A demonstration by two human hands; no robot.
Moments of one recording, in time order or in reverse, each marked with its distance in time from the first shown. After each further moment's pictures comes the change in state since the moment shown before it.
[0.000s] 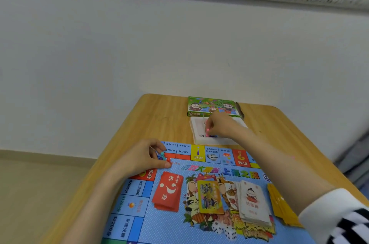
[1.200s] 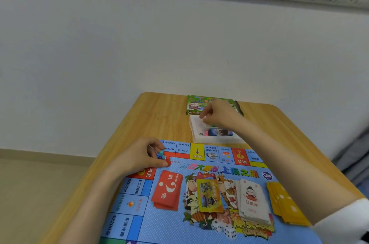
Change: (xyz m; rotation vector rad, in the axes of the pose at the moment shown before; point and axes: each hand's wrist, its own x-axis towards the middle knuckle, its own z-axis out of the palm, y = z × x) left_hand 0.001 -0.002 -0.003 0.011 -0.018 0.003; right_hand -0.028 -0.032 -0.034 0.137 0.134 -0.088
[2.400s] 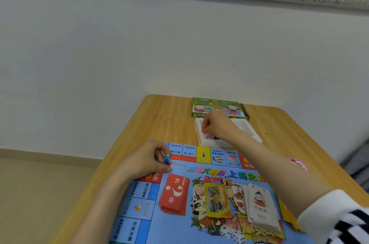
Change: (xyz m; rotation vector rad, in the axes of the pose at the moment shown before) left_hand 0.001 -0.004 0.000 0.014 -0.023 0.037; right_hand 0.026 0.016 0.042 -0.077 -0.009 0.054
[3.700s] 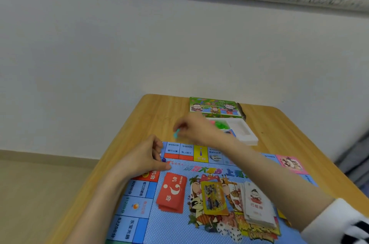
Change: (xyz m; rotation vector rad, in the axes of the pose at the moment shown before) left_hand -0.001 0.000 0.002 -0.086 0.040 -0.009; right_hand -0.035 -0.062 -0.008 0.048 -0.079 -0.328
